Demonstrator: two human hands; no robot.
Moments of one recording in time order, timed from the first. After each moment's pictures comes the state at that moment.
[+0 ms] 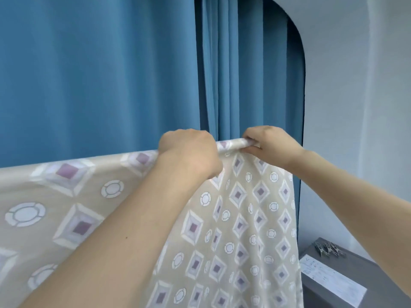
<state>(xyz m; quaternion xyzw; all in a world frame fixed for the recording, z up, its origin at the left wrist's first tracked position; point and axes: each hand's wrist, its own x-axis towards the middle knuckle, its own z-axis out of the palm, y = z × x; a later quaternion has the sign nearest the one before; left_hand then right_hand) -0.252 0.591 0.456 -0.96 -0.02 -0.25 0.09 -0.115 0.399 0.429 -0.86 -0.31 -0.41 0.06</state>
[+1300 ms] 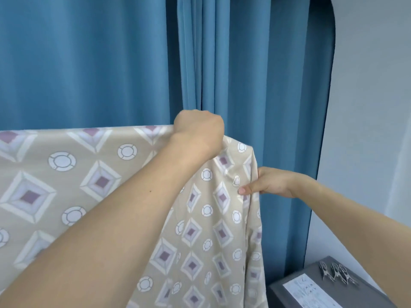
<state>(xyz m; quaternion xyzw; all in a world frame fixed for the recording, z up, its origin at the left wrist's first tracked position) -0.088 0.418 0.446 -0.94 -0.03 -0.30 0.17 0.040 0.244 0.347 -0.83 -0.32 0.18 0.42</state>
